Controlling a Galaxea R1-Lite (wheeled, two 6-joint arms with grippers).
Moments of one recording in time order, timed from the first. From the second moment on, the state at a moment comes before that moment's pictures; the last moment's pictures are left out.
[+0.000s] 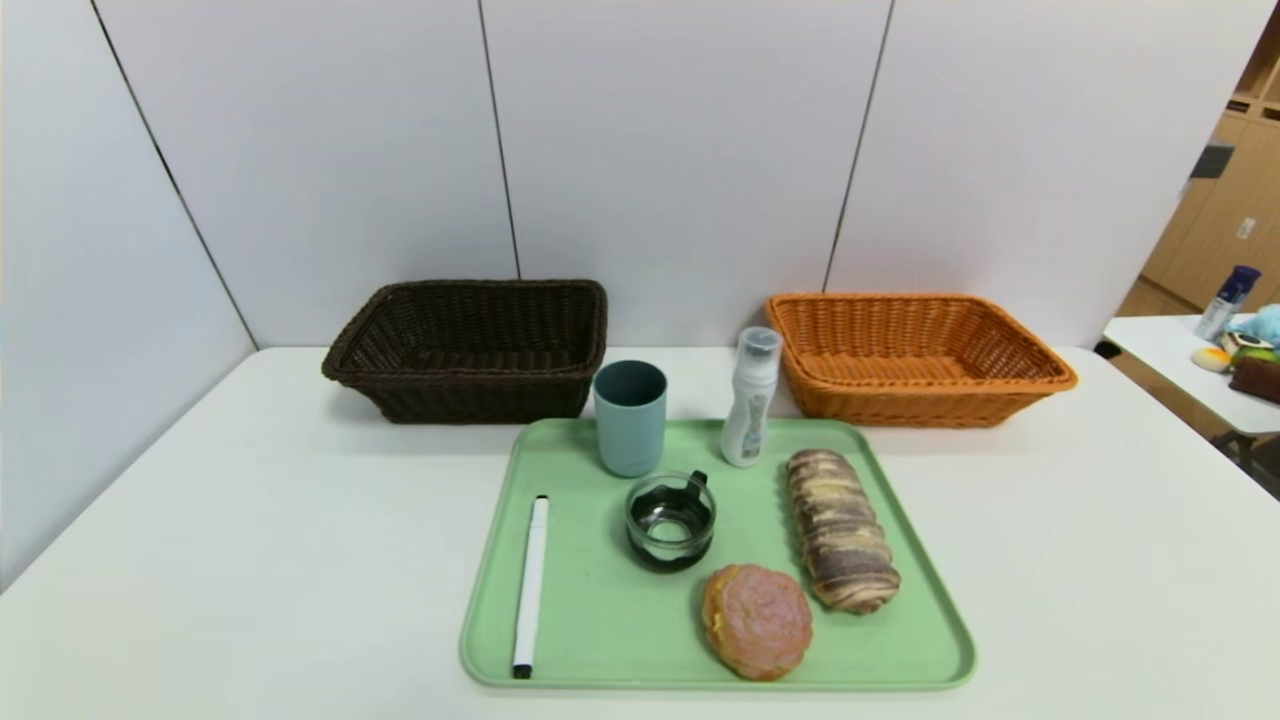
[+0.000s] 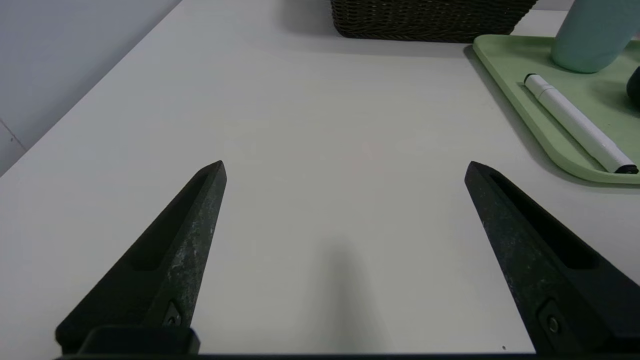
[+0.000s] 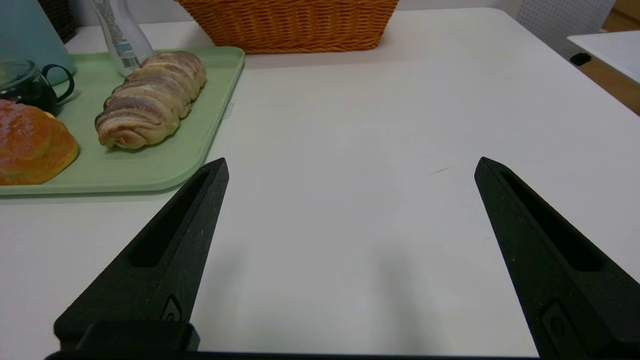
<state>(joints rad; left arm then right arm) 0.00 0.00 0.00 0.00 0.02 -0.06 0.00 0.00 0.00 0.01 -0.02 0.03</state>
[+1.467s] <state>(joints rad) -0.23 1.30 -1.42 0.90 -0.11 -0.32 0.52 1.81 -1.95 1.22 0.07 0.48</state>
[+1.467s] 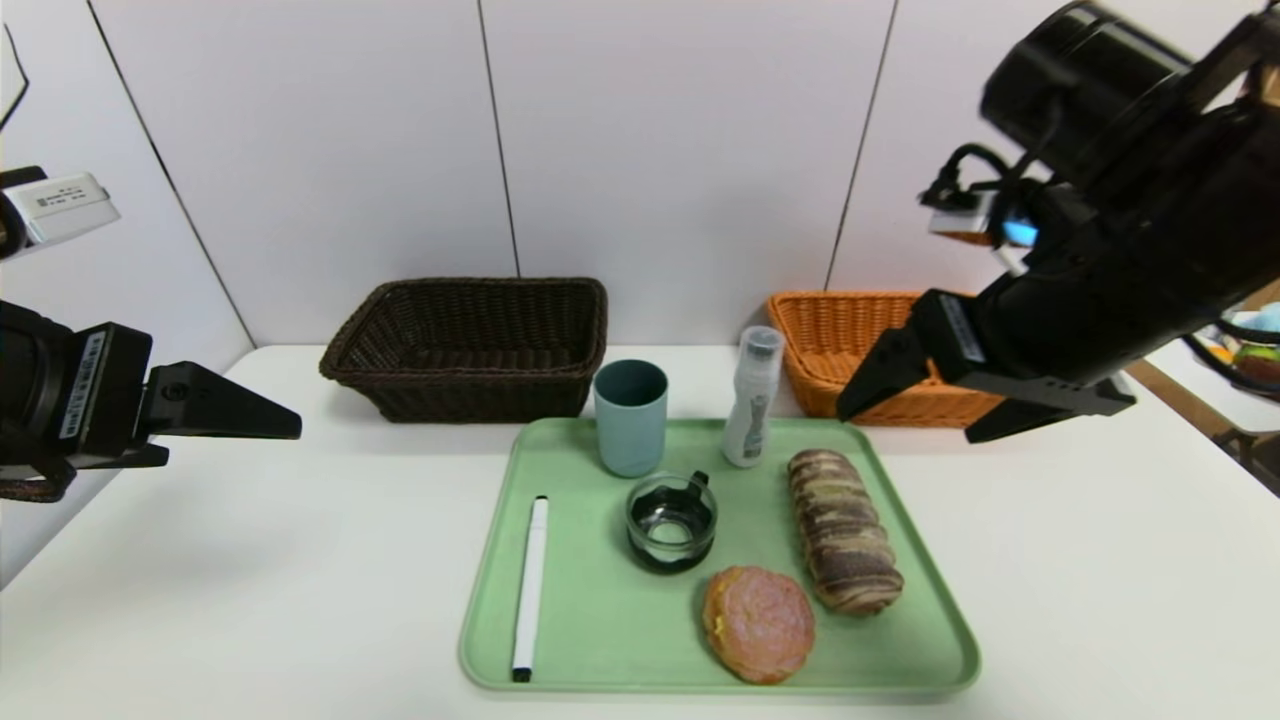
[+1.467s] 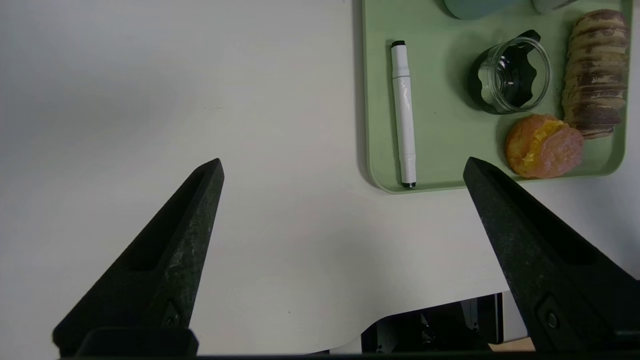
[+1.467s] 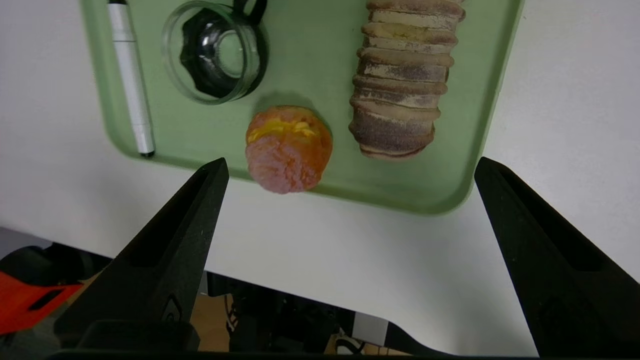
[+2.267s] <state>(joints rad) -0.23 1.29 -1.41 0.91 -0.11 -0.32 0.52 2.06 -1.86 1.23 0.00 0.51</state>
